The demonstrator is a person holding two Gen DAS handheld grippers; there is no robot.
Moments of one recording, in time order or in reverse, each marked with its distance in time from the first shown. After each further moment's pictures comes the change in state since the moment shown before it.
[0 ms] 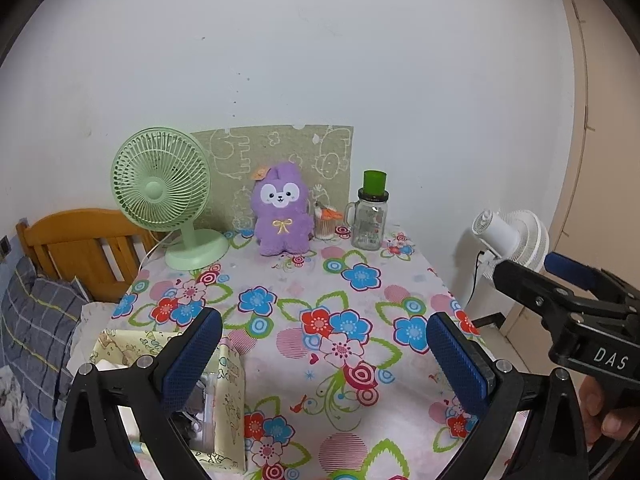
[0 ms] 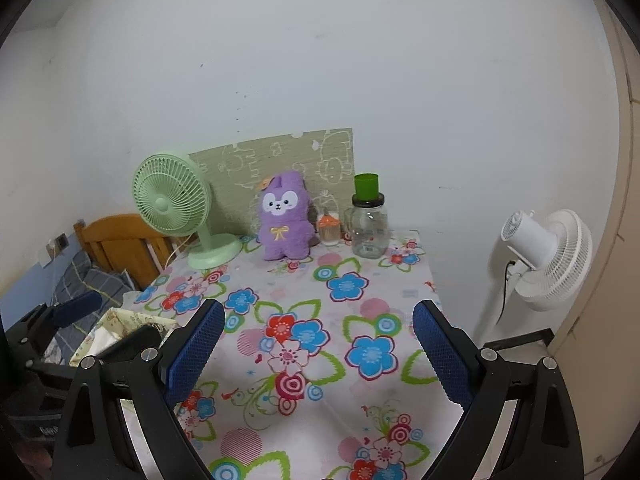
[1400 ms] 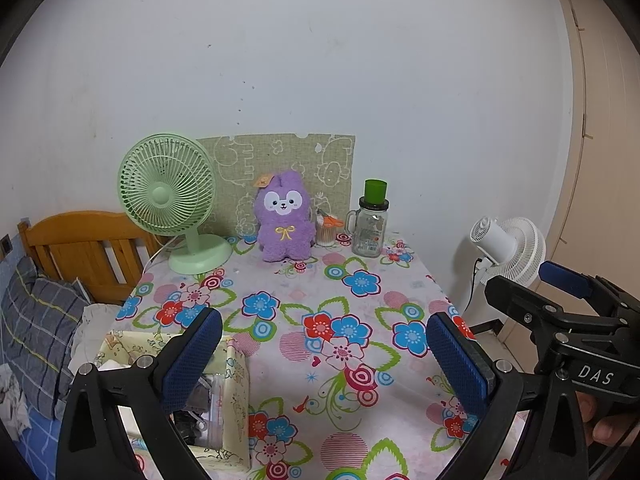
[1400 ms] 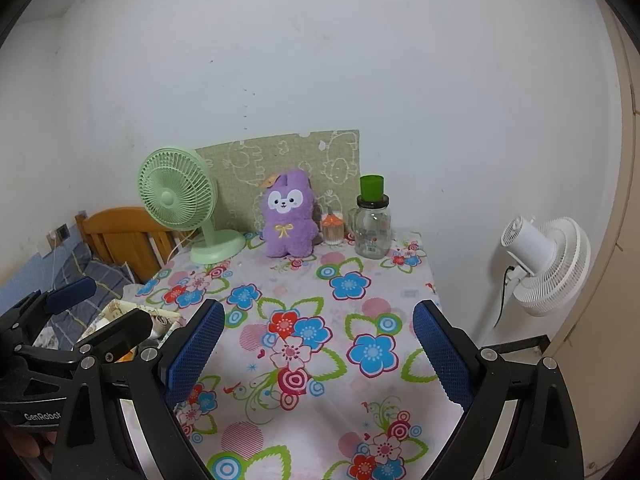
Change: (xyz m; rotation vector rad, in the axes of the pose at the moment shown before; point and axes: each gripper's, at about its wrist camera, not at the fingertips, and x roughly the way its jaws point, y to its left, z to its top) left arm -0.010 0.000 0.001 -0.007 -0.021 0.003; right arm -0.004 0.007 -0.002 -0.029 0.005 0.003
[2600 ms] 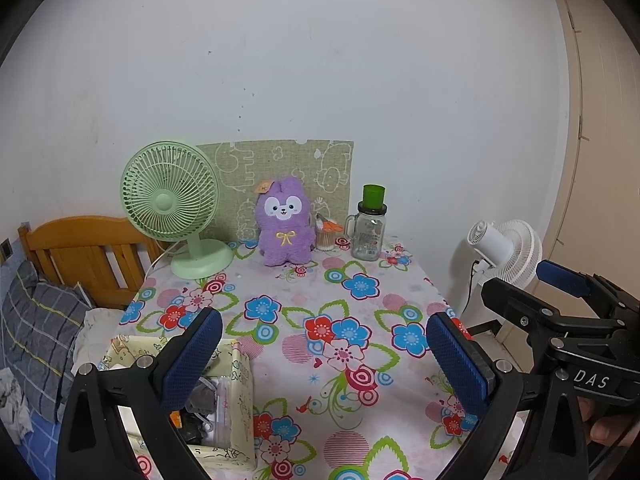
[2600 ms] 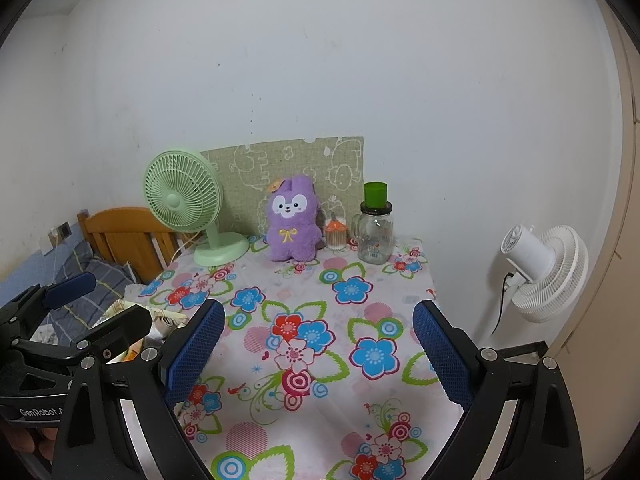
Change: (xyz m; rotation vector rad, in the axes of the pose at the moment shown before) left arm -0.010 0.000 0.004 0.004 -0.016 -0.001; right arm -0.007 0.005 0.003 -0.017 -0.015 0.000
